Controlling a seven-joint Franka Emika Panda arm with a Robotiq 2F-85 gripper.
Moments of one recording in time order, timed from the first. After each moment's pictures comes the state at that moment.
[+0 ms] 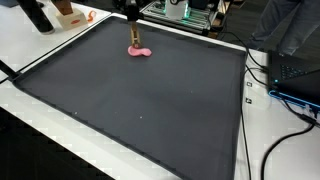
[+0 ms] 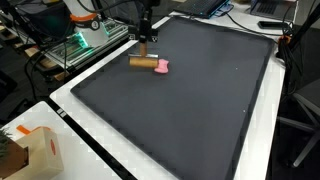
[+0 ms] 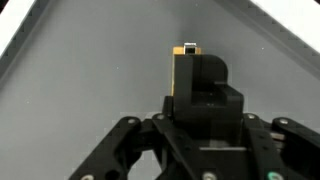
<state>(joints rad) 0.01 -0.06 0.01 -2.36 -0.25 2.09 -0.48</state>
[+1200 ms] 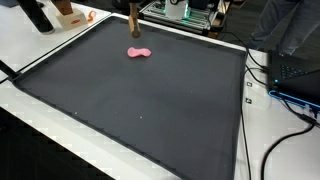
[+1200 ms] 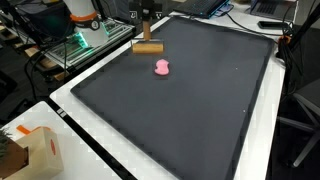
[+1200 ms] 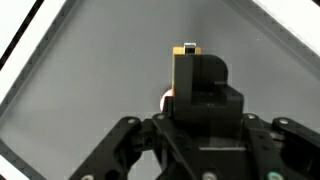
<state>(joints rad) 0.04 -0.22 0.03 -2.36 -0.28 2.04 -0.47</state>
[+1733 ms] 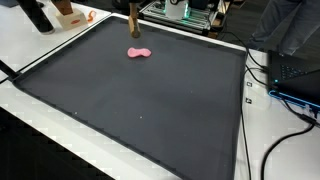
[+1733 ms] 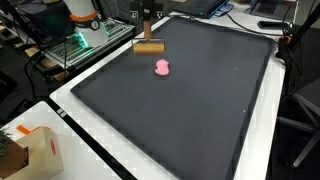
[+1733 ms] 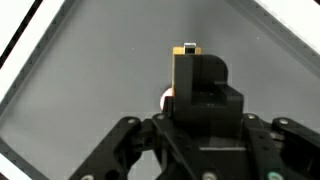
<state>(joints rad) 0.04 -0.21 0.03 -2.35 -0.28 2.04 -0.48</state>
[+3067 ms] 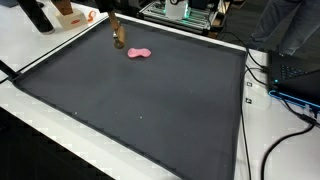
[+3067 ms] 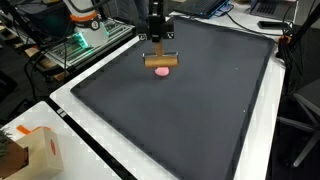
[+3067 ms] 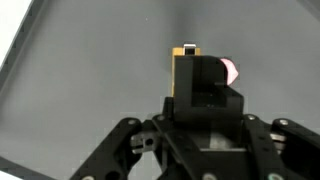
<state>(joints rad) -0.06 0.07 -0.08 -2.06 -0.01 2.02 -0.74</state>
